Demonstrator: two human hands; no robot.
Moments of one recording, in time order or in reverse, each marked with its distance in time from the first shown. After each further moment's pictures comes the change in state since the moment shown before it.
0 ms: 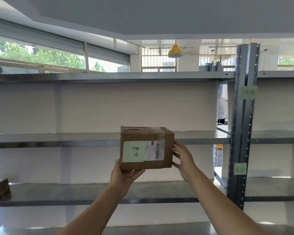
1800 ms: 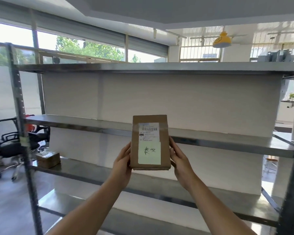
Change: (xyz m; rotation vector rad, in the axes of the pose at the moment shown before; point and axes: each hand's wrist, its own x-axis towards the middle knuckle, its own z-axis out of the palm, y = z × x) left_hand 0.010 0.077 -0.081 0.399 0.085 0.383; right_hand 0.024 0.075 0.104 -0.092 -0.485 -0.135
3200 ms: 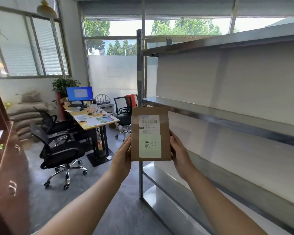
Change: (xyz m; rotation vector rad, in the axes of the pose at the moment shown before) left_hand -0.061 0.180 -0.414 0.149 0.479 0.200; right_hand 0.072 0.108 0.470 0.249 -0.530 0.204
